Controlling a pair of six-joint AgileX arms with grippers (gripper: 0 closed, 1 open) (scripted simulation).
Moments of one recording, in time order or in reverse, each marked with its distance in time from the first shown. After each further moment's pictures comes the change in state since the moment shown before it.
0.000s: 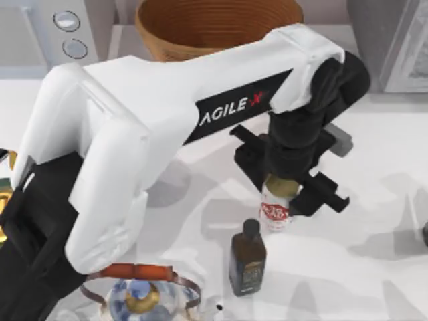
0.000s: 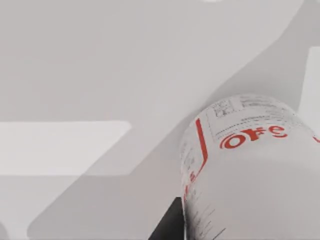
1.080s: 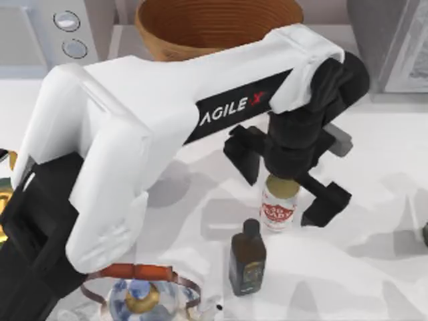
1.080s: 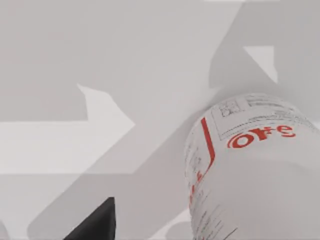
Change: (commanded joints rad) left arm 0.000 0.000 0.000 0.000 0.000 0.000; right arm 0.000 0.000 0.000 0.000 0.000 0.000
